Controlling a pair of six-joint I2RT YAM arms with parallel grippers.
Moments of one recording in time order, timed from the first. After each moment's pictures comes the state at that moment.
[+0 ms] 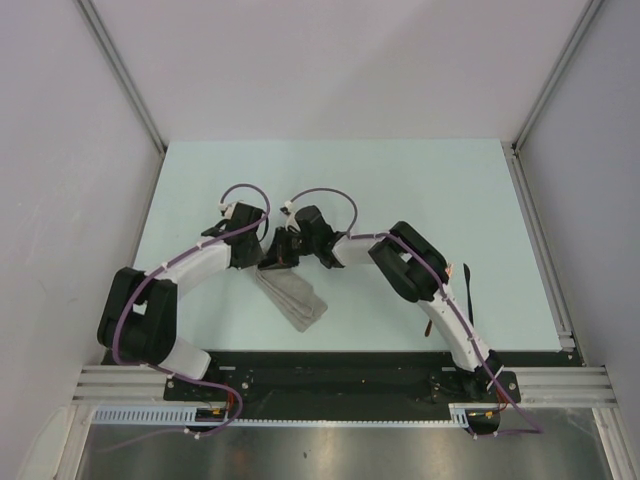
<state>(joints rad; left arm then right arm) -0.34 1.49 0.86 -0.43 -0.28 -0.61 0.82 2.40 1.56 0.38 -0.61 0.98</state>
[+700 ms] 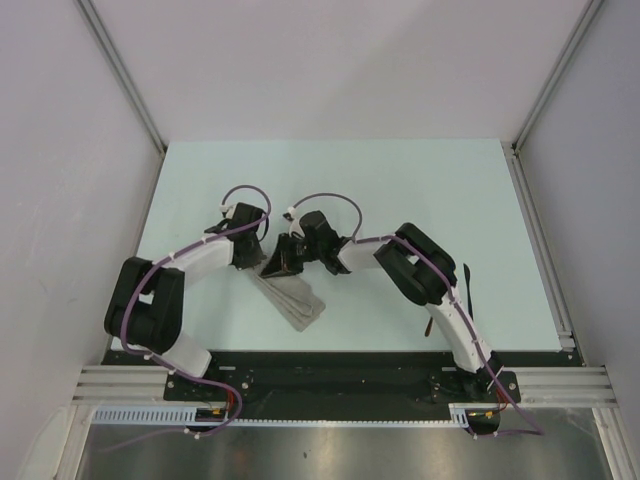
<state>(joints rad) -0.32 1.57 0.86 -0.40 -0.26 -0.60 0.83 2.33 1.44 0.43 -0.63 0.99</state>
